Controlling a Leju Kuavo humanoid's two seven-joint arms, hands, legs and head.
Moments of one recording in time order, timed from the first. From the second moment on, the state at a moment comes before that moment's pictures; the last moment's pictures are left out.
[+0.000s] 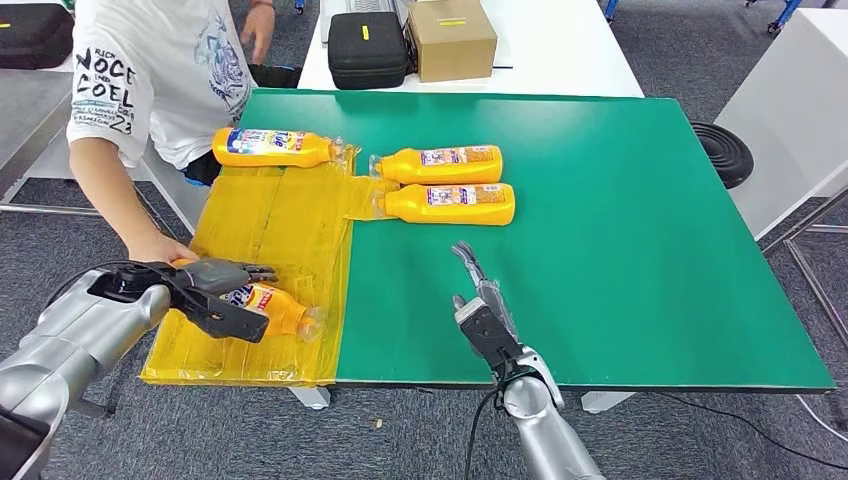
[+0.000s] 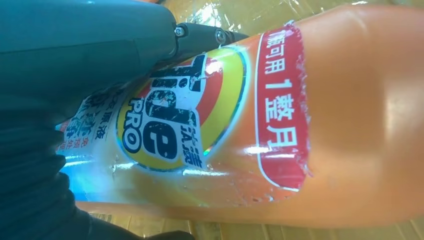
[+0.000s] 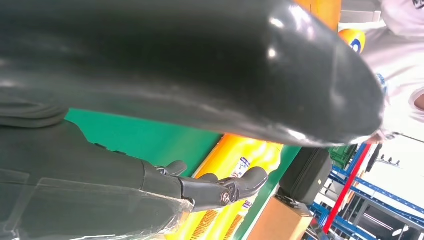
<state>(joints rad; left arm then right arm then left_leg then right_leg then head) -0.86 0.34 -0.89 -0.58 -0.94 -0.40 -0.50 -0.22 0.18 0.20 -1.09 0.45 -0.04 -0.54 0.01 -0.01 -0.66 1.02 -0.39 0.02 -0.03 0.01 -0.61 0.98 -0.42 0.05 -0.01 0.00</state>
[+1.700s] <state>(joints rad) -0.71 0.45 -0.72 -1.13 -0.35 -0.36 -0.70 -0.17 0.19 0.13 -1.19 0.47 -0.04 -0.49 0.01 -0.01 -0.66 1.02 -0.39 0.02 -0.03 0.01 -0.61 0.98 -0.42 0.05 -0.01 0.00</state>
